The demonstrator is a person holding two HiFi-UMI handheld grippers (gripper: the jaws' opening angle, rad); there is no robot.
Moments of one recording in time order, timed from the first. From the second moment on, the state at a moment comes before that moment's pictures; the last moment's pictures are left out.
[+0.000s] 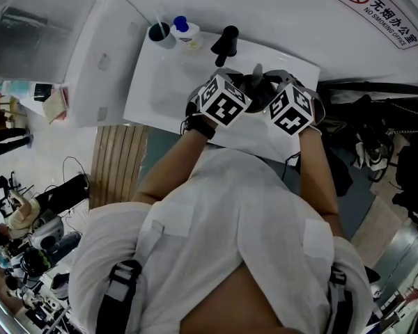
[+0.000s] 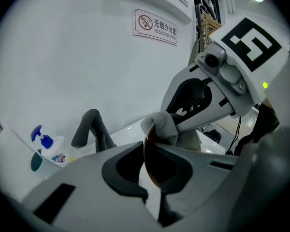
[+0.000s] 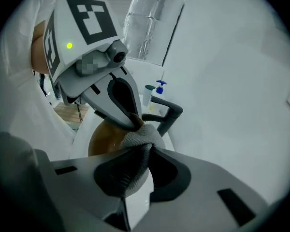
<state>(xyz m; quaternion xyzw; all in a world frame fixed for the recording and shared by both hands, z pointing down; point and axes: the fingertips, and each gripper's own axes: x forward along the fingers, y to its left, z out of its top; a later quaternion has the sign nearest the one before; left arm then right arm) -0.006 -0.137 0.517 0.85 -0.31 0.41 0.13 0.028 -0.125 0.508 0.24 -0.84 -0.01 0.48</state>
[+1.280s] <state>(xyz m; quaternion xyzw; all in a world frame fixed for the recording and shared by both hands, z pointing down) -0.002 -0.139 0.515 0.85 -0.27 0.44 0.08 0.016 -0.136 0.507 0.22 -0.84 -0.06 0.49</state>
